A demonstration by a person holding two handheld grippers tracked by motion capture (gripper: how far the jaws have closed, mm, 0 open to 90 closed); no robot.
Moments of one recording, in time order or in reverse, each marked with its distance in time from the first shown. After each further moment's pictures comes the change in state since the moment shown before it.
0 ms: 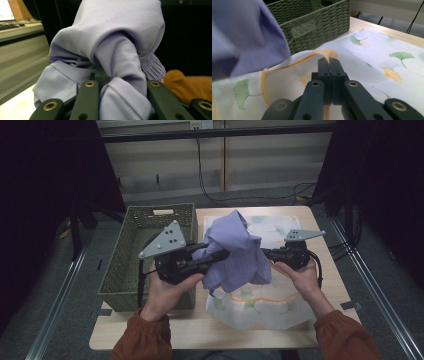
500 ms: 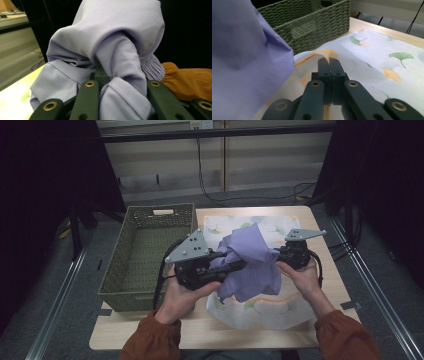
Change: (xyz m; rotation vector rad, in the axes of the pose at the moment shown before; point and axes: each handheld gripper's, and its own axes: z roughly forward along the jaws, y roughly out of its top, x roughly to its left) left arm -0.010 -0.013 0.030 0.045 -0.066 -0.014; right arm -0.001 0.001 -0.001 -0.002 0.004 0.003
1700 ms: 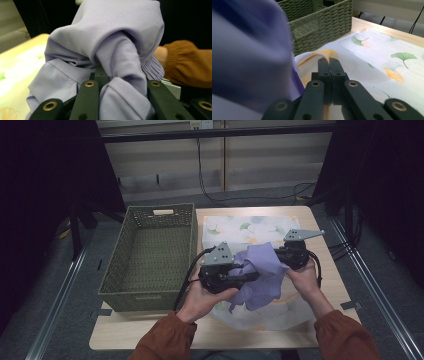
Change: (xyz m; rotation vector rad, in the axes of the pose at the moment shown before) left arm 0.013 -0.049 0.058 0.142 -0.040 -0.054; right arm 0.002 0.000 0.003 0.002 0.012 -0.002
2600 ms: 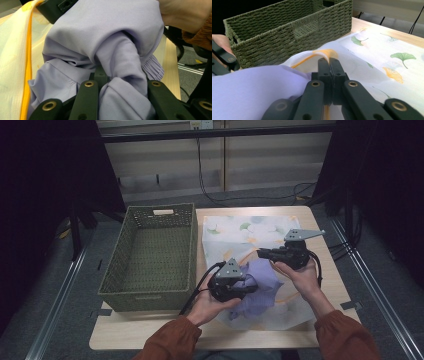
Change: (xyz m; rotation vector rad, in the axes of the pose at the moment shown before) left arm 0.014 -0.055 0.041 0.130 0.026 0.003; right arm 0.000 0.001 -0.002 0.002 -0.001 -0.002
